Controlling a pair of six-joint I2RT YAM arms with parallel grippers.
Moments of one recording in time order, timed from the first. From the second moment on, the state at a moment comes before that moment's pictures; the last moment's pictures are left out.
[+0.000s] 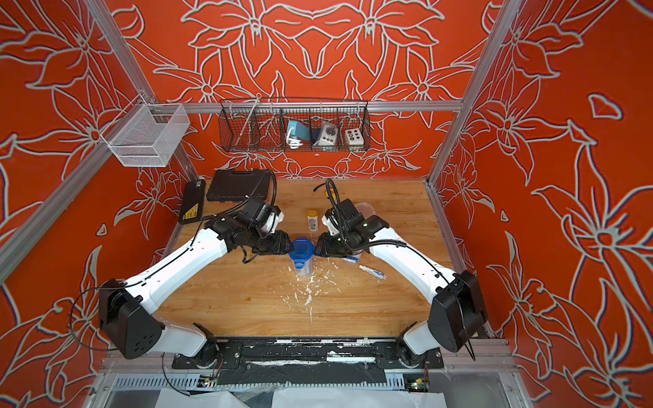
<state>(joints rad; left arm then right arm) -0.52 1.44 1.29 -0.90 0.25 -0.49 0.64 1.48 1.26 -0.81 -0.42 0.49</state>
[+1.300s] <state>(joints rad) -0.56 1.55 1.33 -0.91 0.16 -0.41 0.69 1.64 1.36 -0.81 -0.41 0.43</state>
